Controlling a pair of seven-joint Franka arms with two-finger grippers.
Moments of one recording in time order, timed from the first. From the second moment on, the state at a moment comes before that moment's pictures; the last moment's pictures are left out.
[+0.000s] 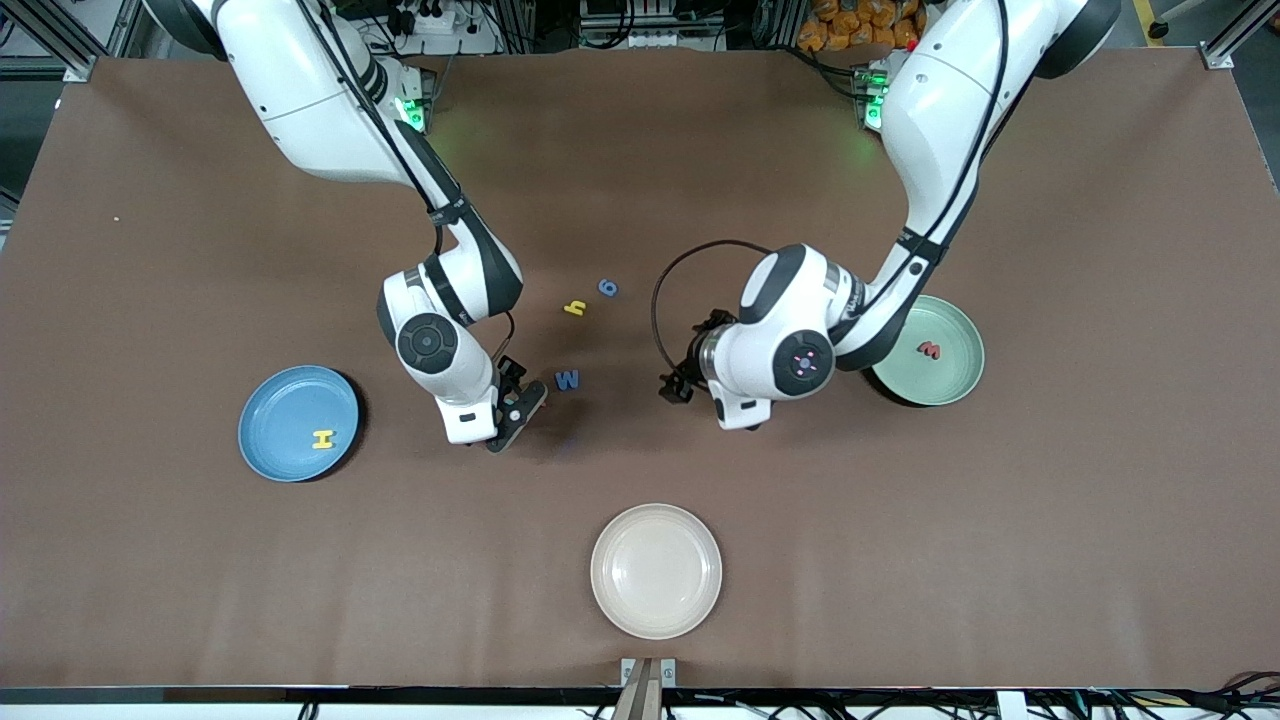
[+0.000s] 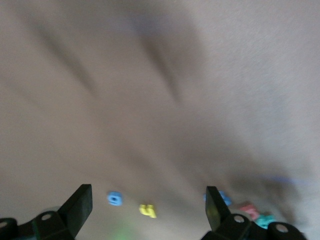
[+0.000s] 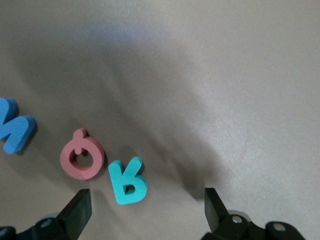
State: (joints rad) left arm -0.36 0.78 -0.30 -1.41 -0.34 2.07 -1.50; right arm 0.45 0.67 -0.01 -1.79 0.03 2.46 -0.53
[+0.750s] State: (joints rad) left arm -0.38 0.90 -0.31 -1.35 -0.54 2.19 -1.57; right arm 0.47 0.67 -0.01 -1.80 0.03 2.50 -0.53
